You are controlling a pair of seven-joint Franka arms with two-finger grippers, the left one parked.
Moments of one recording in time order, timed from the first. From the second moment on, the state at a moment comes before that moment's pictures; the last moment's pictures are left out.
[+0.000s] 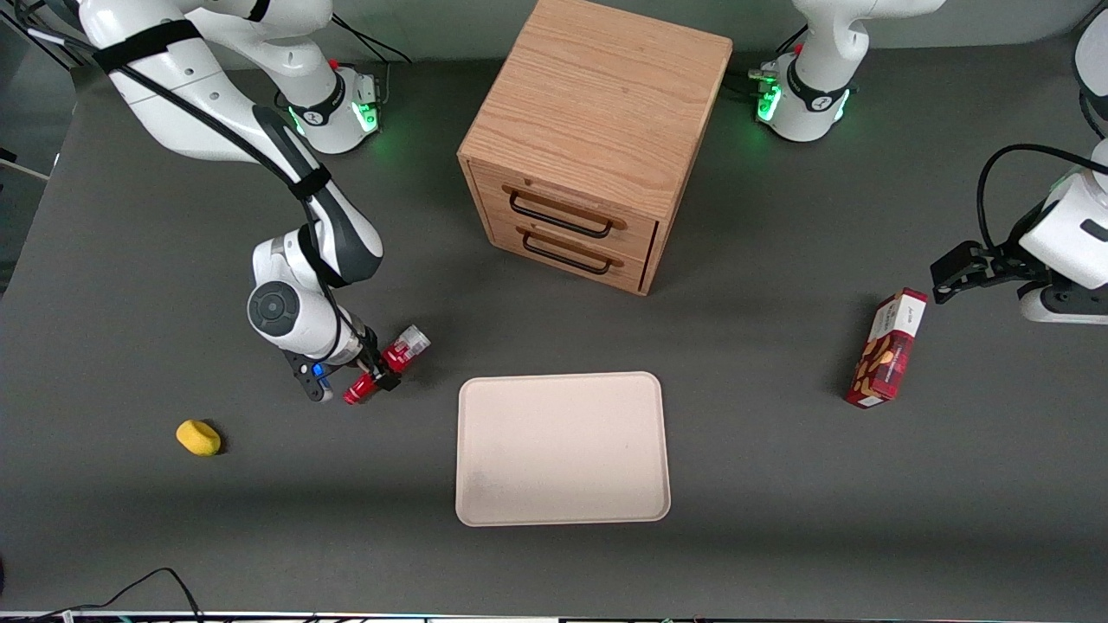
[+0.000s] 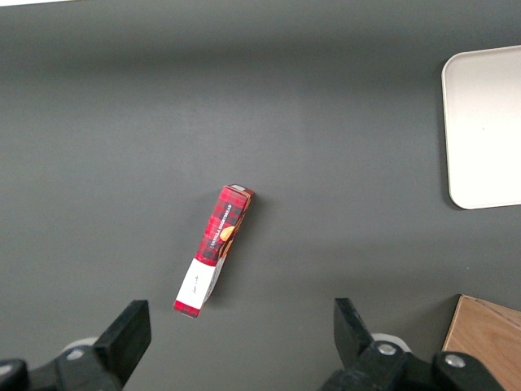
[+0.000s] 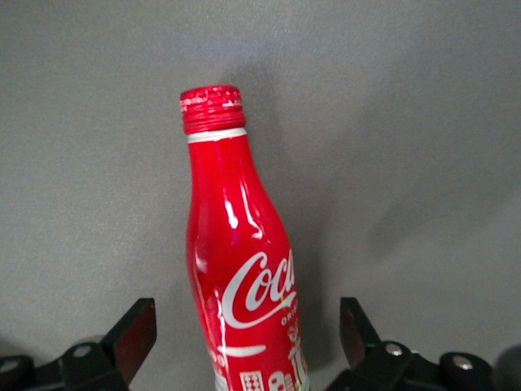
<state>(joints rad) 0.07 0.52 0.21 -1.99 -0.05 2.45 1.26</state>
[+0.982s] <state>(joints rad) 0.07 0.54 0.21 -1.96 -0.07 2.49 1.26</state>
